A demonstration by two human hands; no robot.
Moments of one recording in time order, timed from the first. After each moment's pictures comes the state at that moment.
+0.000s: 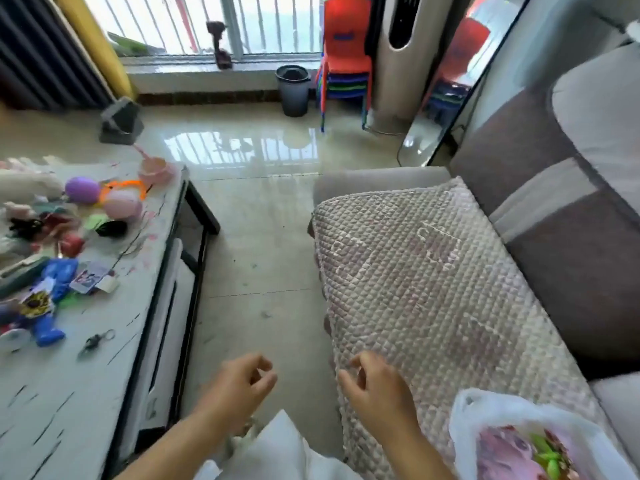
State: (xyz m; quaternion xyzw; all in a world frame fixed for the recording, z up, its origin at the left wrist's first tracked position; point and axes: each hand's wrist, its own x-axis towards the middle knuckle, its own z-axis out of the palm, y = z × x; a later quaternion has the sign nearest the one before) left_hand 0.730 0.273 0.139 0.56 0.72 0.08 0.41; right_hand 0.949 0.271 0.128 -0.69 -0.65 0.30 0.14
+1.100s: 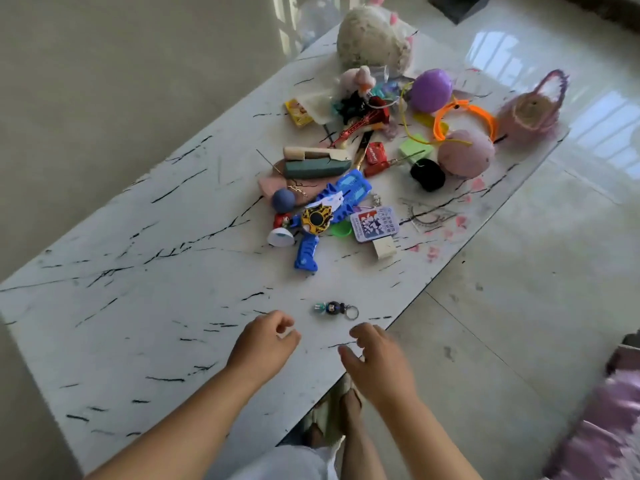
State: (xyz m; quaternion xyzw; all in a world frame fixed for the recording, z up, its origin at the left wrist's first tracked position) left_hand 0.258 0.289 -0.013 0.12 0.89 0.19 0.39; right_hand 0.392 0.416 -0.038 -0.38 -0.82 0.40 -0.13
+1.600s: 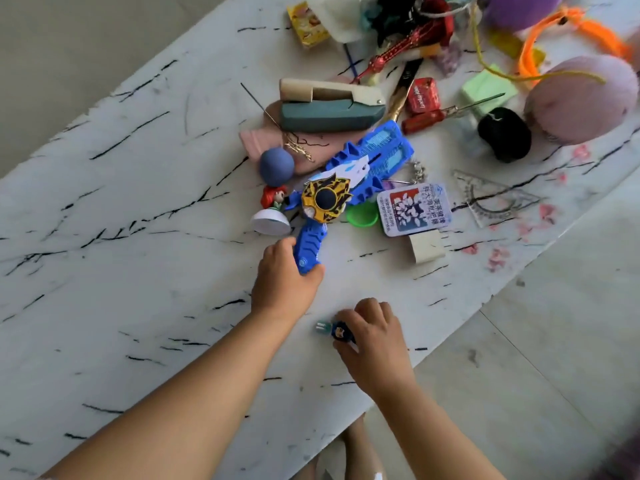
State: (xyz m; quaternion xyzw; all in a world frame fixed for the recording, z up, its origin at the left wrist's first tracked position) left_hand 0.178 0.381 -0.153 0.06 0.93 0.23 0.28; right_hand 0.325 0.445 -0.177 -0.23 -0.91 0.33 -0.13
